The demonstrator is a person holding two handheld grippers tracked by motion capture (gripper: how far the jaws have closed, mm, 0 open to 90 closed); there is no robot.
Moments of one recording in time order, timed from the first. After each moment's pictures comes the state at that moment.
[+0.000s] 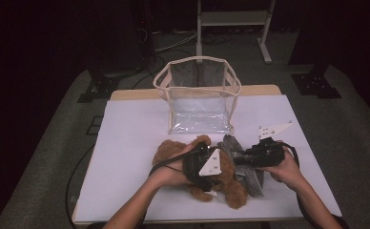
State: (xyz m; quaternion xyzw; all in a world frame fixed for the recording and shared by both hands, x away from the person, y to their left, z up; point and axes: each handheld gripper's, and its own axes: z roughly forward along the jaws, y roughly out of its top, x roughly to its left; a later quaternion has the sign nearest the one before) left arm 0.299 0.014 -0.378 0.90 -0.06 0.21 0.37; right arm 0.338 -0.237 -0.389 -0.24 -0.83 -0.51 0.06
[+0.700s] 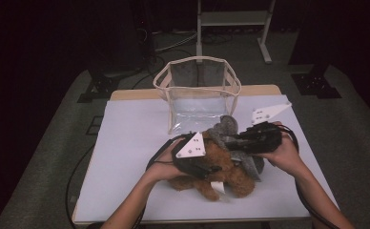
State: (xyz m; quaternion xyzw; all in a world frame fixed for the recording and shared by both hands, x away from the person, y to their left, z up) left arm 0.311 0.053 -0.353 0.85 0.03 0.15 0.51; right arm 0.338 -0.198 -0.314 -0.18 -0.85 -0.49 -0.01
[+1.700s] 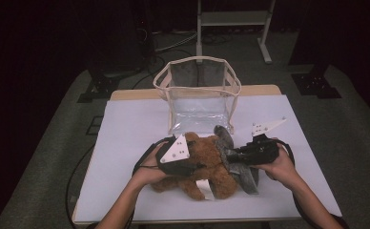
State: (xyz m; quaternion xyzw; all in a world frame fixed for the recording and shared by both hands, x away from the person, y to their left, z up) left arm 0.306 0.080 -0.357 0.85 0.05 0.19 0.49; right arm 0.336 -0.219 -0.376 -0.24 -0.83 -0.49 0.06
